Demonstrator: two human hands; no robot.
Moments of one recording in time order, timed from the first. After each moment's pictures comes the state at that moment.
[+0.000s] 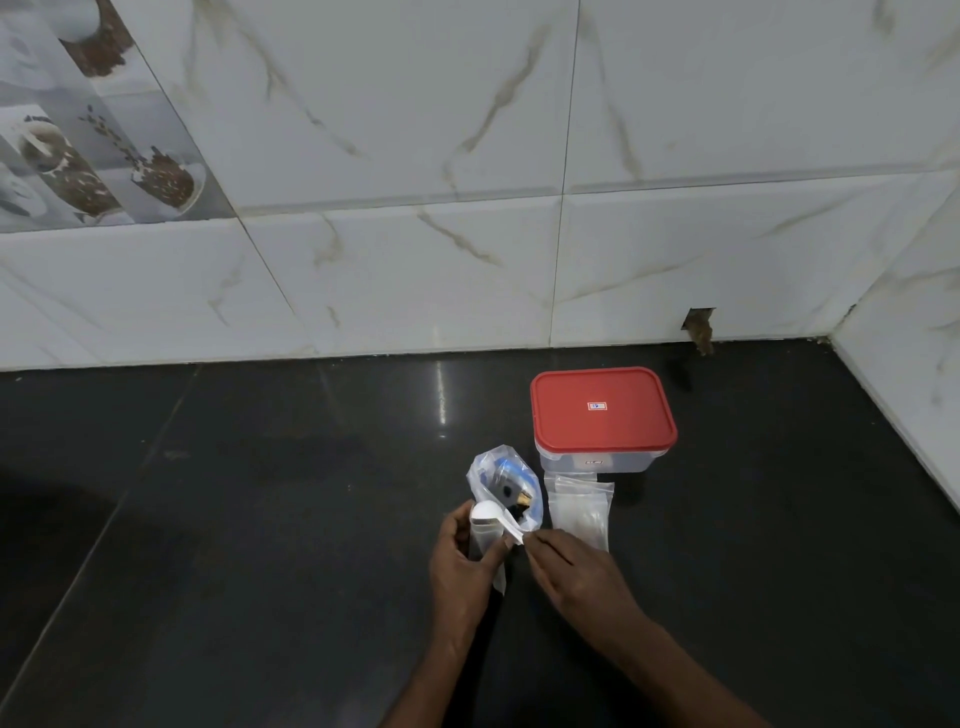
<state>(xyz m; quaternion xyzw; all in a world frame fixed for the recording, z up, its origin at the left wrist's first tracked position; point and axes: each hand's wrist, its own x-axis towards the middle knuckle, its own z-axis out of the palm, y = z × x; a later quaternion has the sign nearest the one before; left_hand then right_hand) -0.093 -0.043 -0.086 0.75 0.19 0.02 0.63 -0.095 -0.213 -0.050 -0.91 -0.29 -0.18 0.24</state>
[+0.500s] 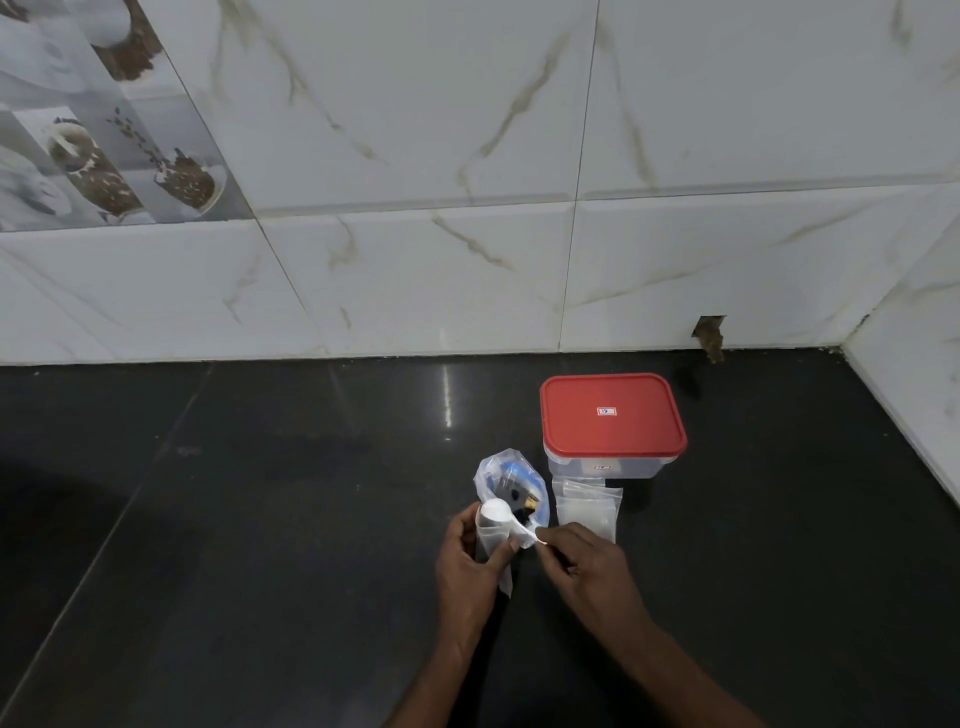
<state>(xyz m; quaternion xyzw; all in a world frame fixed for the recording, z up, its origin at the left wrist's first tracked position) -0.093 -0.043 -0.087 0.74 0.19 0.03 0.64 -0.087 -0.205 -0.047 -0.90 -0.16 -0.13 0.39</state>
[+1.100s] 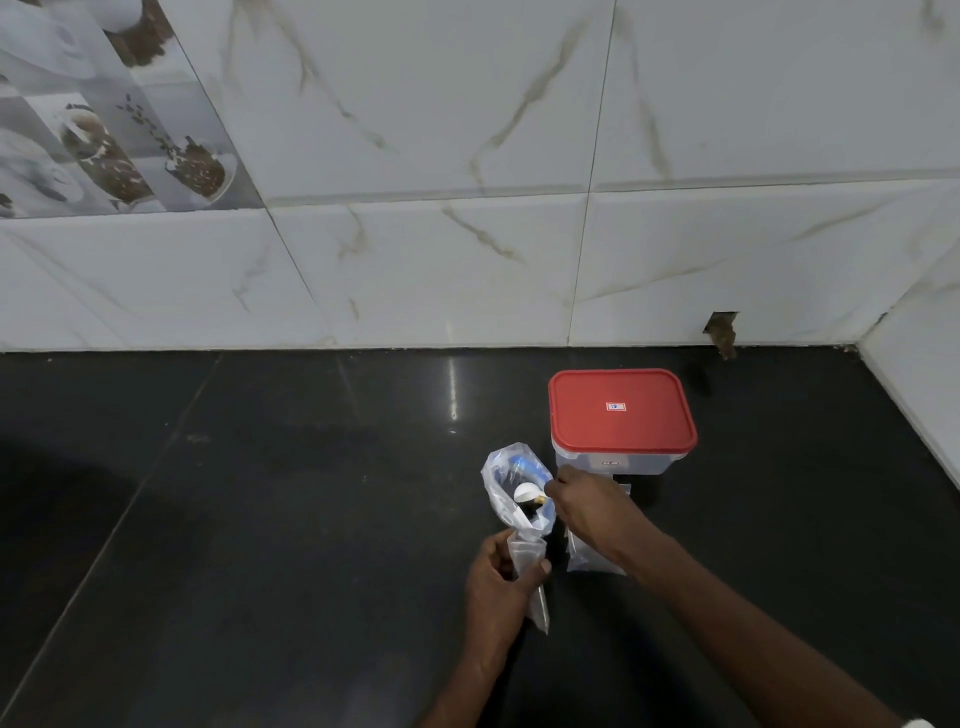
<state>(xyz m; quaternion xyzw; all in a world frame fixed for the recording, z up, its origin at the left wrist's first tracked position) -0.112 -0.066 -0.095 0.71 0.22 -0.06 0.66 -0.014 -0.208 -0.016 -0.96 -0.27 0.10 0.03</state>
